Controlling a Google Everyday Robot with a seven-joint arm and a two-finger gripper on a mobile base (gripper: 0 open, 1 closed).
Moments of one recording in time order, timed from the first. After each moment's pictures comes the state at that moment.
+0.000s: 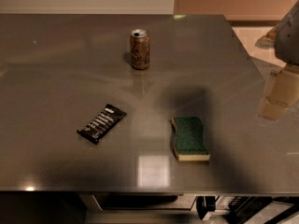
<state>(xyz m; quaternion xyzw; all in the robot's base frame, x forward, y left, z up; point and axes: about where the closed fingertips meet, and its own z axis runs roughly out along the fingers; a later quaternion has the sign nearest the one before) 0.438 -0.217 0.976 -0.60 0.78 -0.03 0.16</state>
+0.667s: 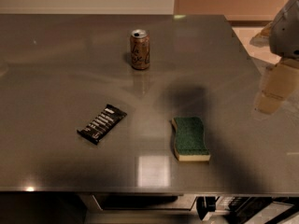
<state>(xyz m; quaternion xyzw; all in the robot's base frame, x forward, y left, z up) 0.447 -0.213 0.977 -0.61 0.78 -0.02 0.16</state>
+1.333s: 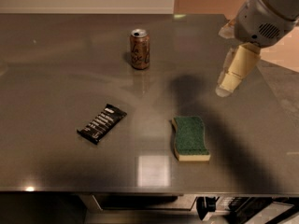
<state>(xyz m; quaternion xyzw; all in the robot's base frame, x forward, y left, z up) 0.514 -0.168 0.967 -0.61 0.76 0.05 0.21</state>
